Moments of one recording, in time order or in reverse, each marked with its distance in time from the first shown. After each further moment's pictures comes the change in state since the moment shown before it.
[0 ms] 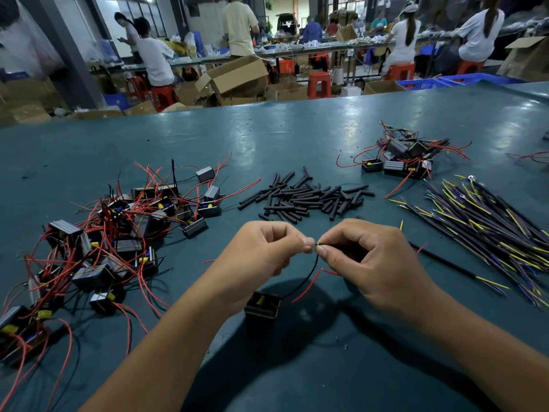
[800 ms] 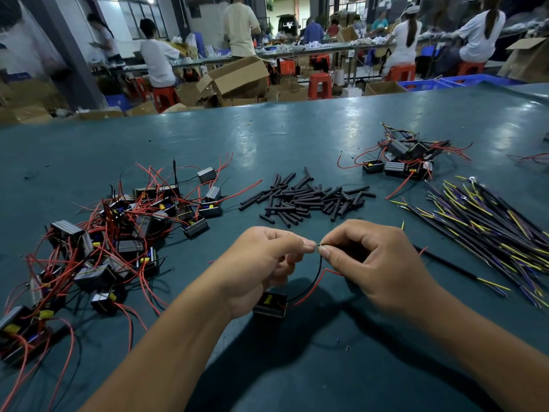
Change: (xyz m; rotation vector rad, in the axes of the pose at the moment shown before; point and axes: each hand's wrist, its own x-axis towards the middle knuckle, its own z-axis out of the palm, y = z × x) left_hand -0.003 0.005 0.004 -0.153 -0.033 -0.134; right_hand 0.001 -0.004 -0.001 0.033 -0.009 0.055
